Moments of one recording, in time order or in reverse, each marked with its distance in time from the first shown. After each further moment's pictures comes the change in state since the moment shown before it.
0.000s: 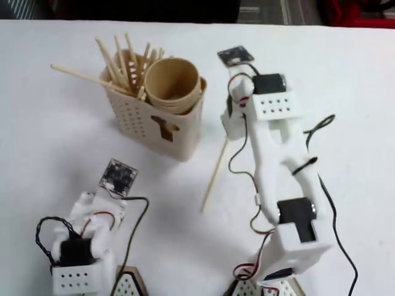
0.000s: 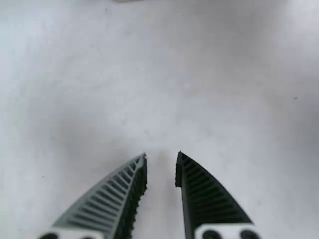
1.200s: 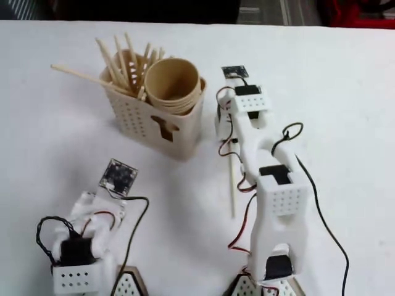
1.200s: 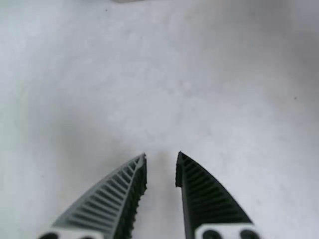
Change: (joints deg) left arm 0.0 0.0 0.0 0.0 0.0; right arm 0.1 27.8 -5.7 -13.8 -10.5
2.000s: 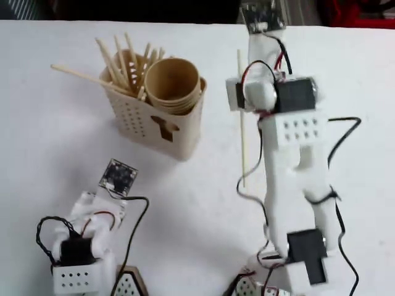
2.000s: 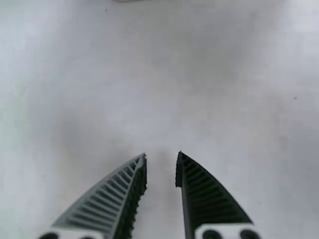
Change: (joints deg) left arm 0.0 0.0 0.0 0.0 0.0; right arm -3.5 -45.9 -11.0 13.0 4.4
